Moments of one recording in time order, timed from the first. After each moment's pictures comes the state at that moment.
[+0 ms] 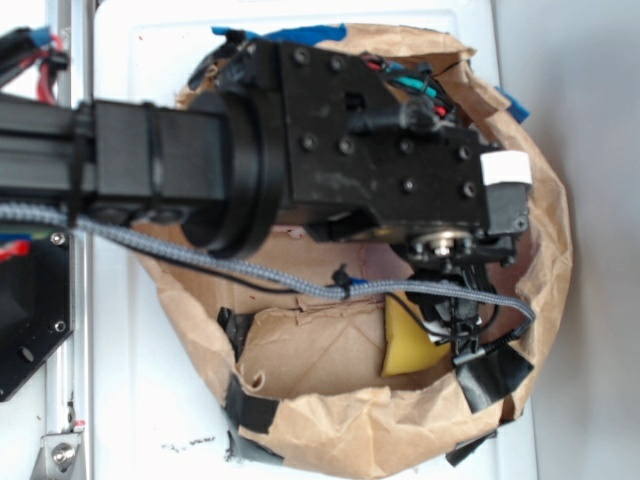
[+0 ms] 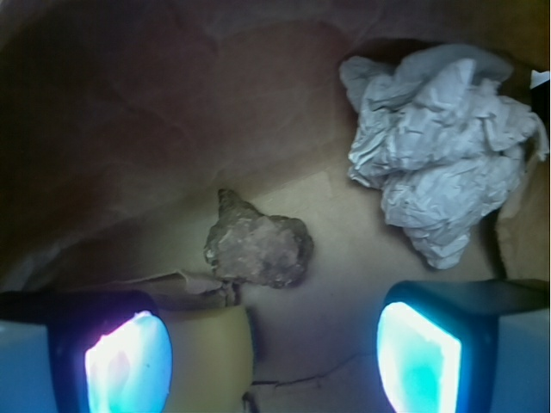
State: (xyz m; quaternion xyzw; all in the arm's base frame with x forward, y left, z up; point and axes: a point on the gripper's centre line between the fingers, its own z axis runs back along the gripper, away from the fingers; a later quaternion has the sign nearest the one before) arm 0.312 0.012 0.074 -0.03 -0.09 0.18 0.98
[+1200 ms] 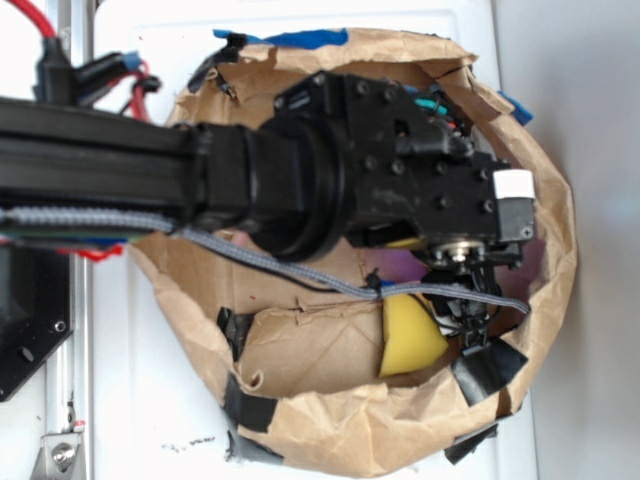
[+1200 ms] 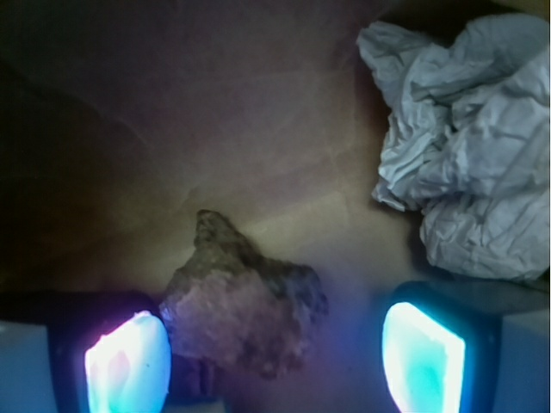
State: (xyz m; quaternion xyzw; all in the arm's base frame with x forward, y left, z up) arm 0.327 0.014 0.042 -0.02 -0.10 0.17 0.98
